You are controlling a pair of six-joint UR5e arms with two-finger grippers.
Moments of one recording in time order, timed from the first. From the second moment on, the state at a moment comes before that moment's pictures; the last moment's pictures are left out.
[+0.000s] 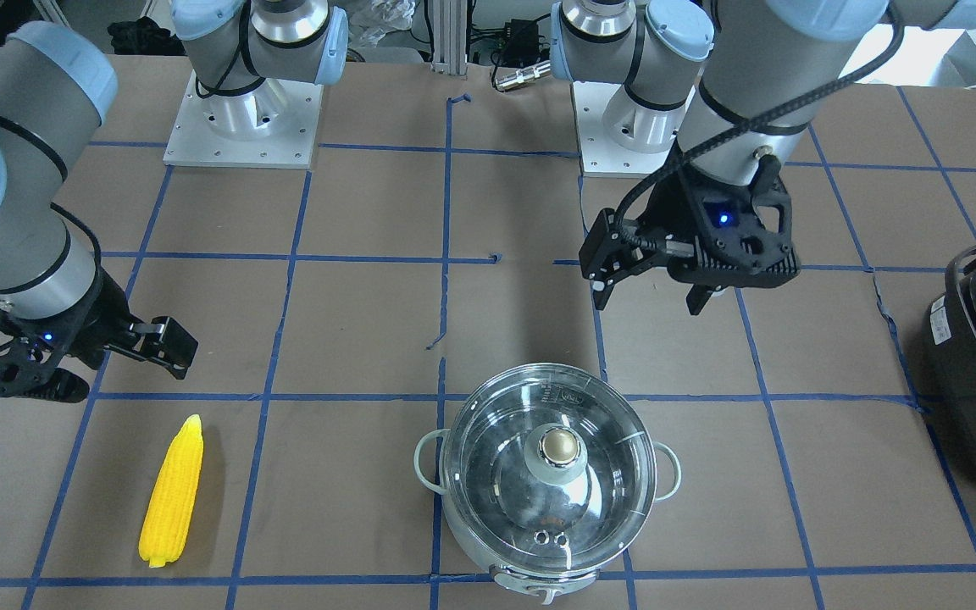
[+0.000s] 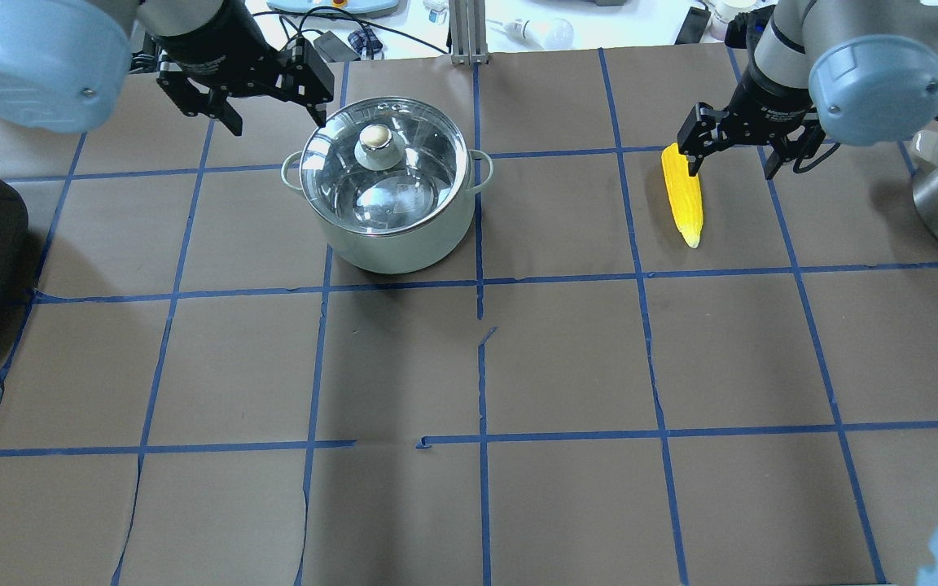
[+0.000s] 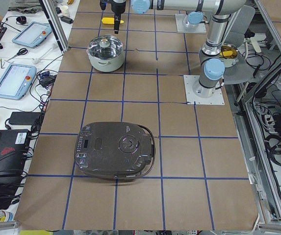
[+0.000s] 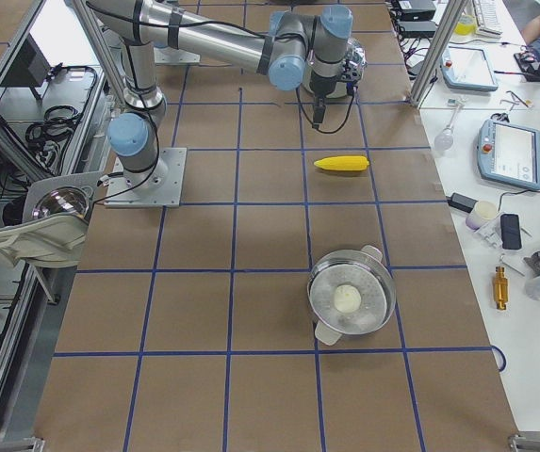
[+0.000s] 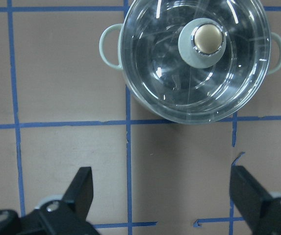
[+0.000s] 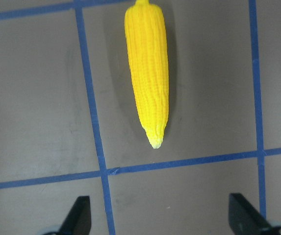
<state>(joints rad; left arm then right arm) -1.64 -1.76 -1.45 -1.34 1.51 -0.09 1.43 -1.29 1.60 -1.92 -1.57 -0.02</state>
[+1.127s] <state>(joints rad) -1.72 -2.04 -1.44 -1.06 1.51 -0.26 1.43 -0.96 1.61 -2.33 -1.57 -0.08</state>
